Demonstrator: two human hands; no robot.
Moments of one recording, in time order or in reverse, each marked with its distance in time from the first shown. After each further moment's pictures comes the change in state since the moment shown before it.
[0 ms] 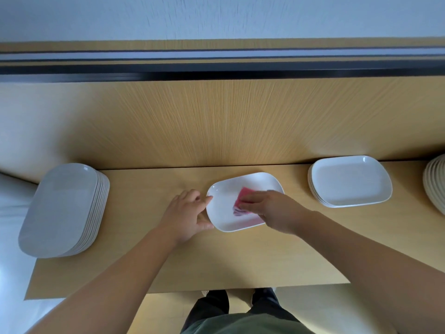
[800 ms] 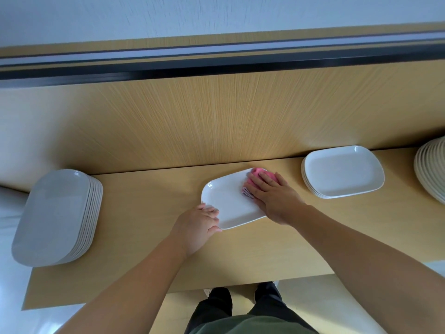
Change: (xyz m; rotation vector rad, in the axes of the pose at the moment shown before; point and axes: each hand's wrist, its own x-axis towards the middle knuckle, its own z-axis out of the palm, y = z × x) left_hand -0.002 0.022 0.039 -0.073 0.082 0.279; right_hand -0.008 0.010 0.008 -0.234 -0.297 0.457
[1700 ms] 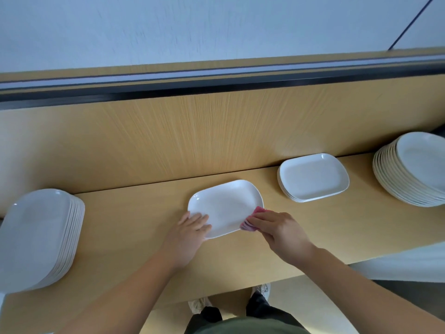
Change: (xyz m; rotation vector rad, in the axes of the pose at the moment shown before) left_hand 0.002 0.015 0.001 0.193 -0.033 0.020; right_hand -0.093 -0.019 0.012 0.382 0.676 -0.106
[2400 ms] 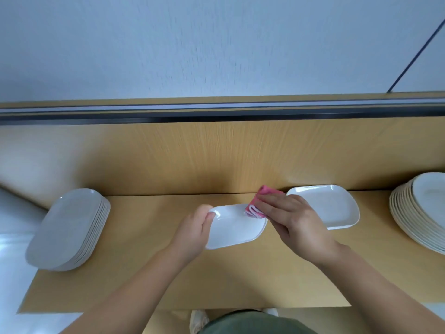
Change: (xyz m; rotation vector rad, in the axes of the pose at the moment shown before) left_hand 0.024 0.061 -0.106 -0.615 0.330 -0.536; right_hand 0.040 0.005 -0.086 -0.007 0.238 -0.334
